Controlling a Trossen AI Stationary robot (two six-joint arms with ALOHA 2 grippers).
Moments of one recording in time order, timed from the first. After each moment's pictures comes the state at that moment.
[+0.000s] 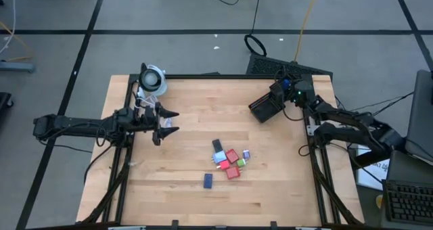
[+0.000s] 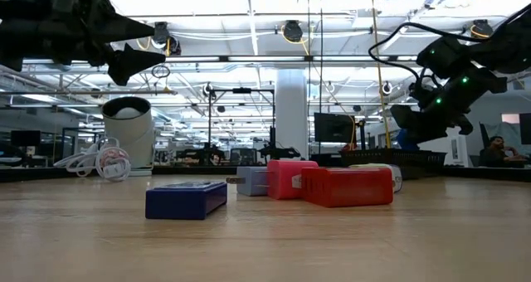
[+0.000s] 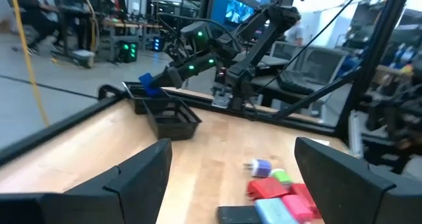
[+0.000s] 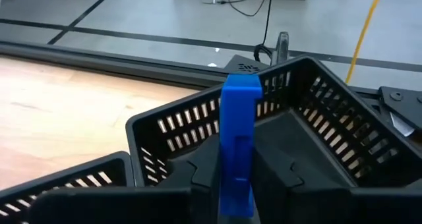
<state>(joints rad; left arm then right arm) 0.11 0.54 0.12 0.47 0.04 -0.20 -0.93 1.01 0.23 0.24 0.26 0.26</state>
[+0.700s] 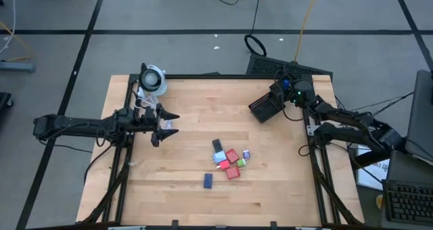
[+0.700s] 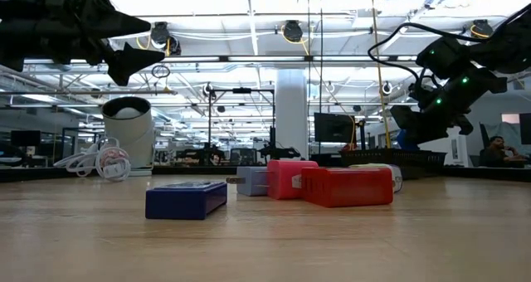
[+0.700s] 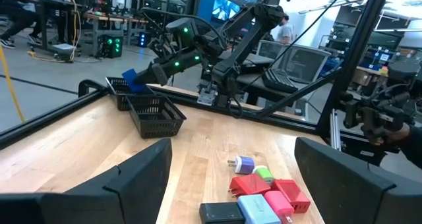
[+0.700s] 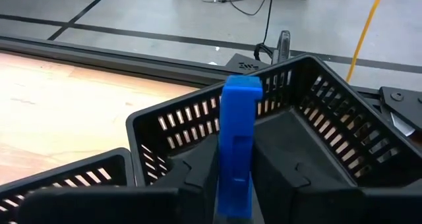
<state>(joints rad) 0.11 0.54 0.12 0.47 0.09 -0.21 -0.93 1.01 0.23 0.24 0.26 0.24</state>
